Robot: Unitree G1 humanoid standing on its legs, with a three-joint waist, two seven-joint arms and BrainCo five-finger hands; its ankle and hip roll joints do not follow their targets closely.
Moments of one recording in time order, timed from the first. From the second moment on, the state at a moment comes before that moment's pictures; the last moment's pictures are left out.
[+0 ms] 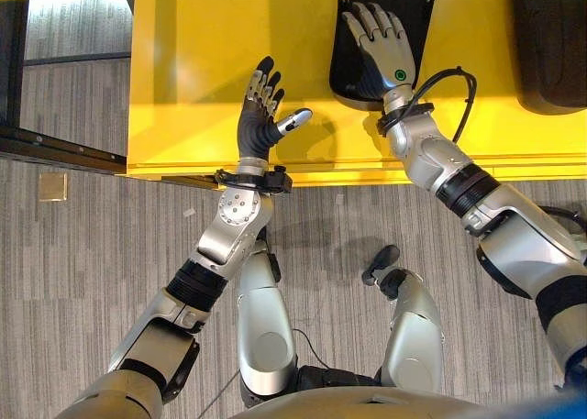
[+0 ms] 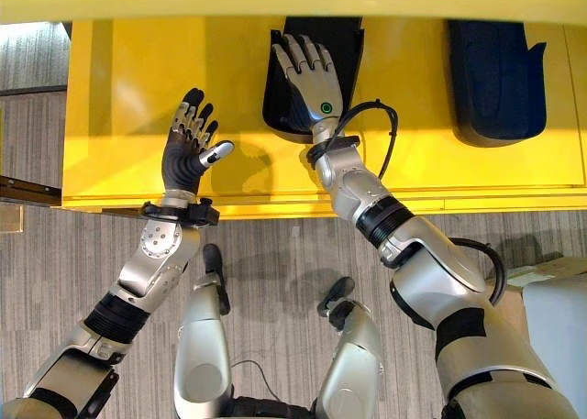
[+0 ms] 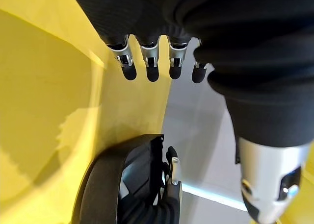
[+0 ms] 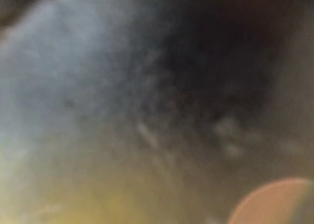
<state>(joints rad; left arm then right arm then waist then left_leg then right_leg) -0.51 0.41 -0.39 0.03 -0.54 -0.27 0.37 -1.18 -0.41 0.80 0.69 -0.55 0.20 -0.55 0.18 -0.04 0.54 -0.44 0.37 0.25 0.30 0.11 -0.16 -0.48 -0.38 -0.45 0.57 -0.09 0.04</state>
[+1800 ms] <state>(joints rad) -0.47 0.43 -0.41 0.03 -0.61 -0.41 0.33 -1.10 -0.52 0.78 0.68 -0.73 0.07 -0.86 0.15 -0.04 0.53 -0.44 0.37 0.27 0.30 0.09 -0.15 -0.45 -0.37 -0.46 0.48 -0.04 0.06</state>
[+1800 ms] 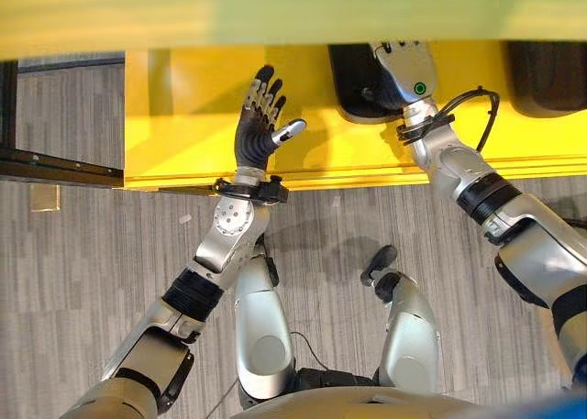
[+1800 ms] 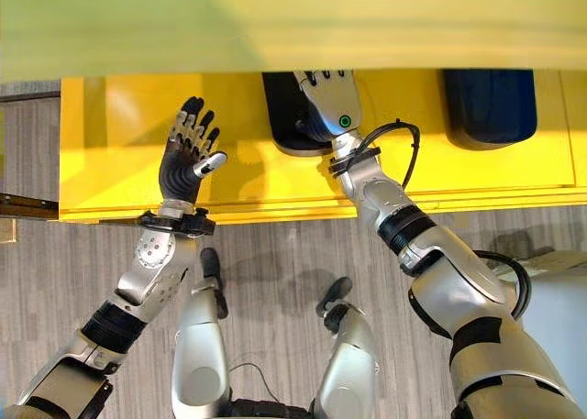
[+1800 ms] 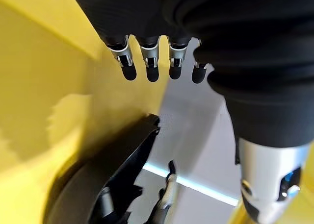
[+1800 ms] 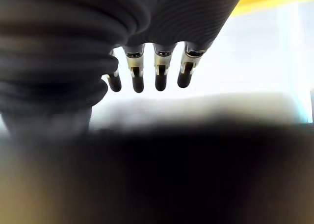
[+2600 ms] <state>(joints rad) -0.33 0.40 -0.33 -0.15 -0.49 -0.53 0.47 -0.64 -0.53 0.43 -0.13 -0.55 -0.06 -0.78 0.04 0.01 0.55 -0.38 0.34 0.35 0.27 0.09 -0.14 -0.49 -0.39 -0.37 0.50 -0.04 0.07</state>
